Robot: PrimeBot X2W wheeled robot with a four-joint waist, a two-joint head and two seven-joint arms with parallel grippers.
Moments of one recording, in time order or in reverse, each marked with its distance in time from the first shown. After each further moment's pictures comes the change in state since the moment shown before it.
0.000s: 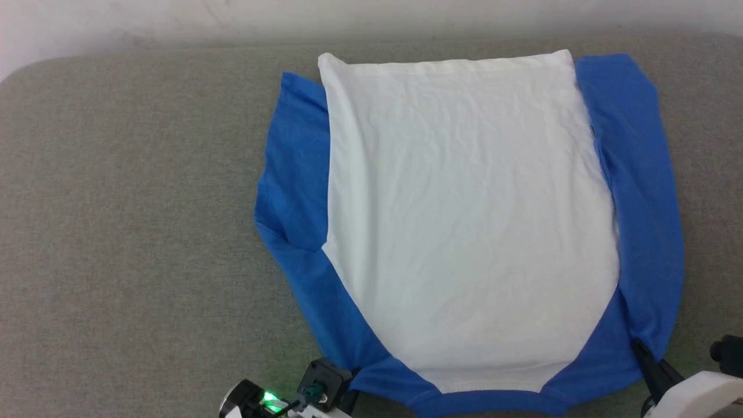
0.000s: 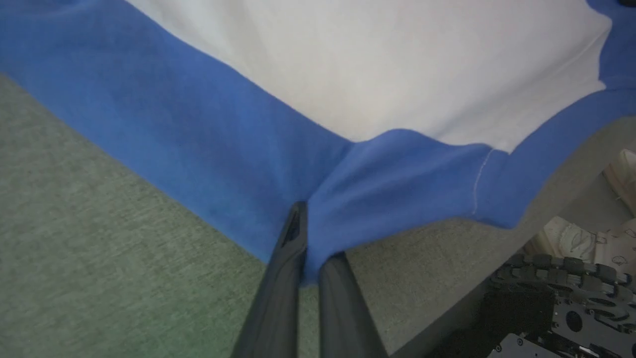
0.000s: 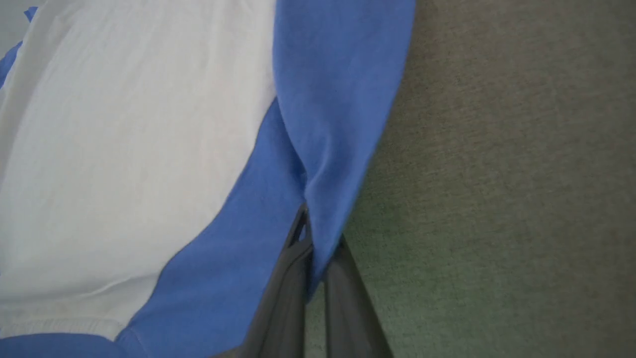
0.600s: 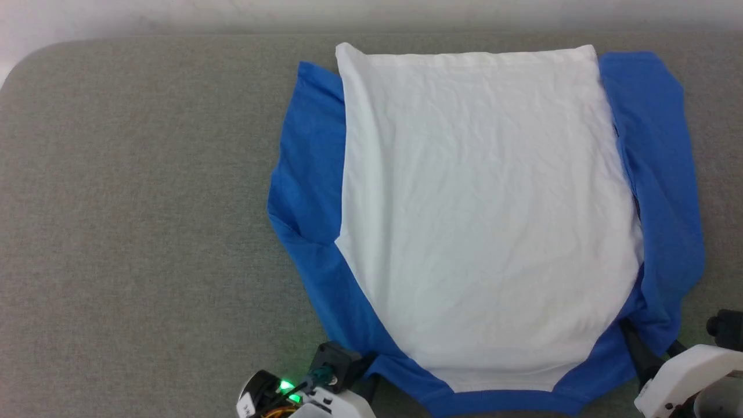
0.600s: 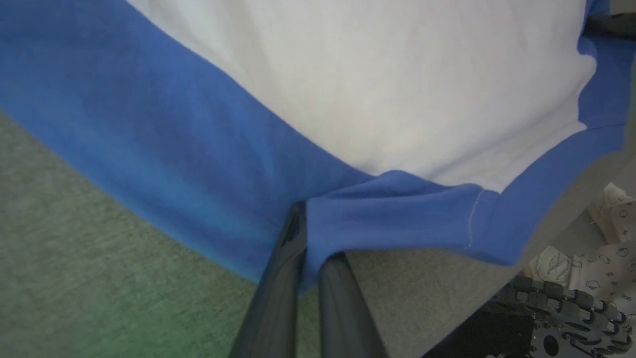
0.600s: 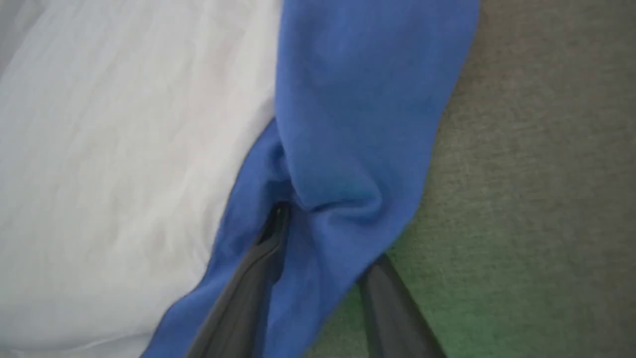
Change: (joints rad) left arm -0.063 -0.088 0.010 0.120 -0.056 -0.021 -0.037; right arm -0.117 0.006 -0.012 0.135 -0.049 0.002 0.016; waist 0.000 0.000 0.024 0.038
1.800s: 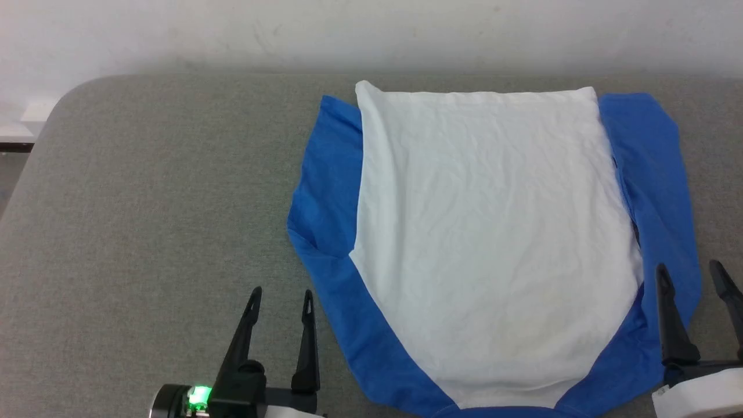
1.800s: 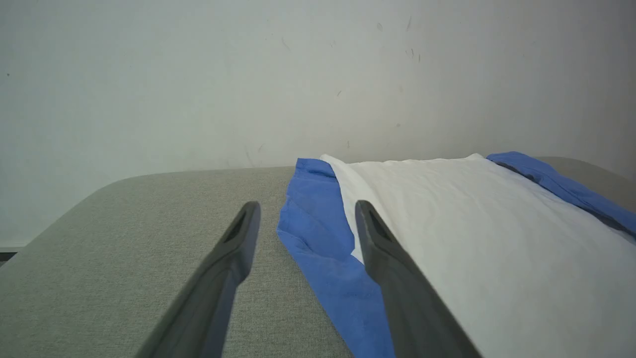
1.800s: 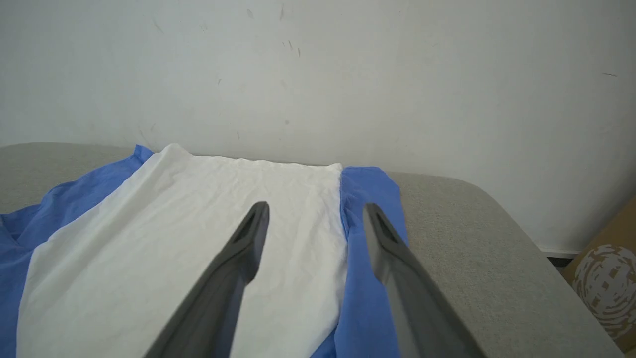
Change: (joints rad) left arm 0.224 0.045 0.255 -0.397 0.190 0.299 -0.347; right arm 0.169 0.112 -0.065 -0.563 -0.400 -0.003 -0.209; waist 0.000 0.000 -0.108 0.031
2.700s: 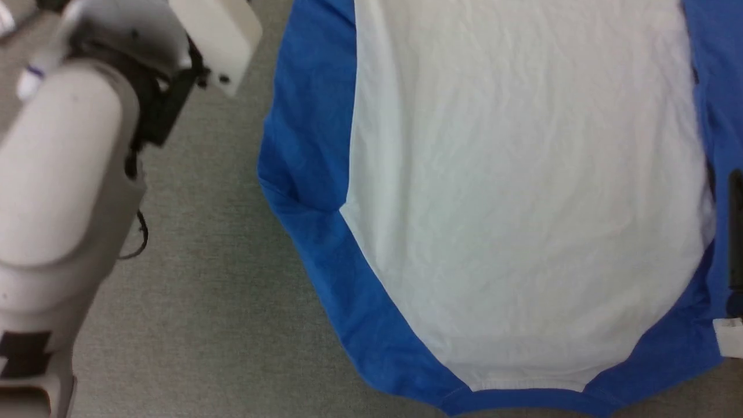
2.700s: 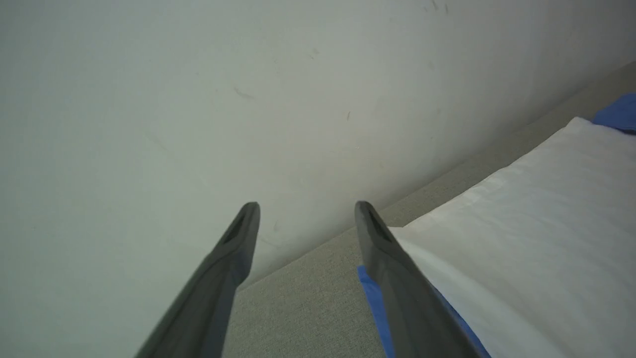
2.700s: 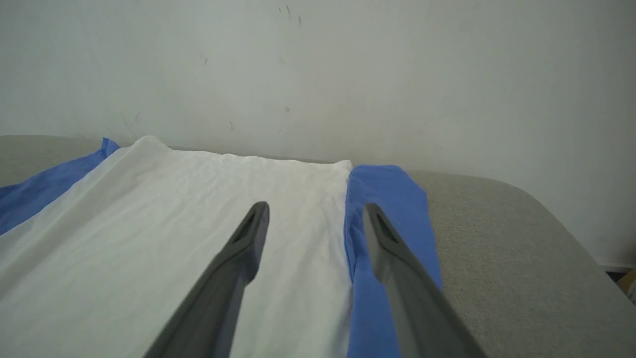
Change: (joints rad) left arm -1.035 0.147 0.066 0.137 0.028 -0.441 0.686; right arm -0.162 -0.126 -0.030 -0.061 0.149 0.000 -0.048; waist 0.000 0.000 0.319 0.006
